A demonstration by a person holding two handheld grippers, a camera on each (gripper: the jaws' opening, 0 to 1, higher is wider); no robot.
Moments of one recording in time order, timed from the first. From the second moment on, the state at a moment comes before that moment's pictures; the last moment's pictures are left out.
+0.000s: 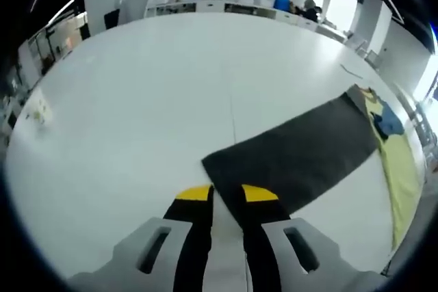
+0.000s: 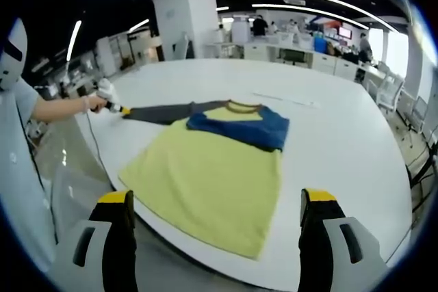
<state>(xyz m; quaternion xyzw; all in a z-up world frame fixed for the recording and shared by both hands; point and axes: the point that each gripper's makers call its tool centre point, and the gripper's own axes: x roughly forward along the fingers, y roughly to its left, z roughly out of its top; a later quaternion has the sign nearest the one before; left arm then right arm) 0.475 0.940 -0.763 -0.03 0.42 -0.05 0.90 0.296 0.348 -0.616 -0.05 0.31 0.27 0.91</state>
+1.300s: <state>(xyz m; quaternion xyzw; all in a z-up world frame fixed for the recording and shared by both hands) 0.481 0.929 -0.753 -0.04 0.41 -0.04 0.91 0.299 0.351 -0.618 -0.06 0.32 0.28 0.90</state>
